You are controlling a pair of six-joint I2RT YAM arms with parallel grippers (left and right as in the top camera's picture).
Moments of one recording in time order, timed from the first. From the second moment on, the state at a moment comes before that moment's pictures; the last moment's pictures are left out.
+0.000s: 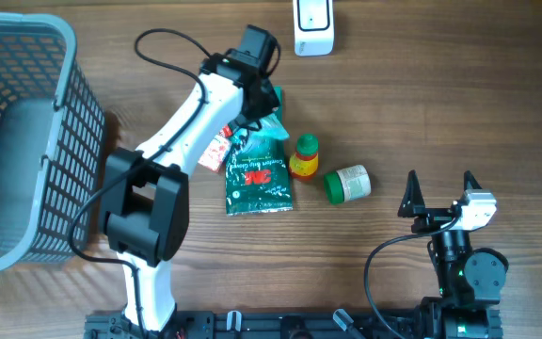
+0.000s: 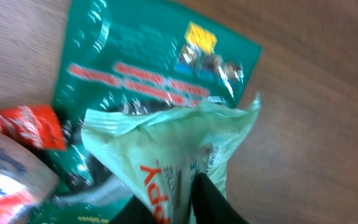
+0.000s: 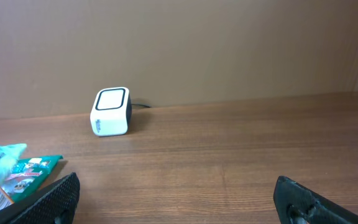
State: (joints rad) left arm -0.44 2.06 1.67 -0.87 -0.01 -0.82; right arm -0.06 0.02 0.01 0.00 -0.08 0.09
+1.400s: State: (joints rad) left arm -0.48 1.35 1.66 -0.43 -0.61 -0.38; right arm -0.06 0.02 0.01 0.00 -0.08 0.09
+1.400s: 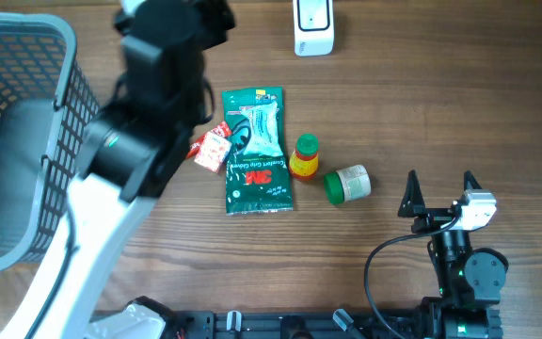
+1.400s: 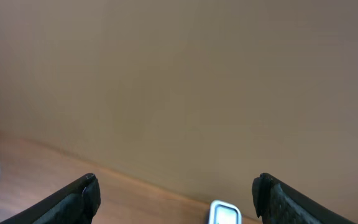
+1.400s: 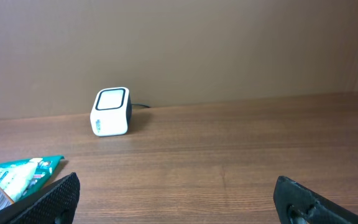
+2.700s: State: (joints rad) left arm -0.48 0.98 1.66 -0.55 -0.61 -0.20; right arm -0.06 0.02 0.01 0.23 -0.23 0.73
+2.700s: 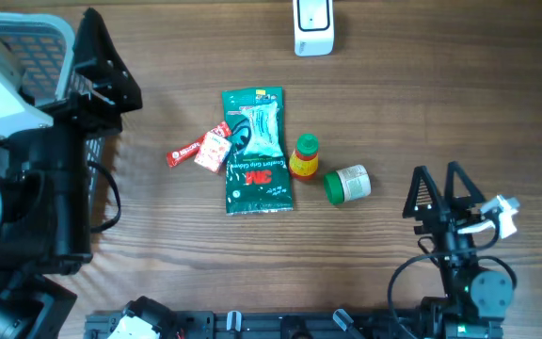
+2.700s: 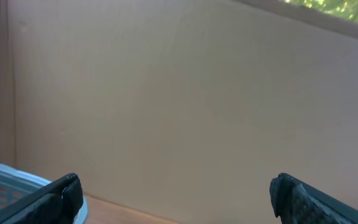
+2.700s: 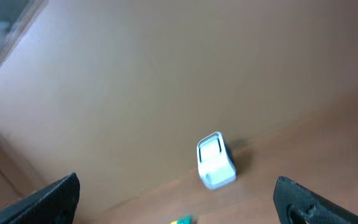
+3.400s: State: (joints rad) left arm -0.48 0.93 1.66 -0.54 -0.60 -0.06; right arm -0.06 0.14 0.03 0.11 -0.24 0.99
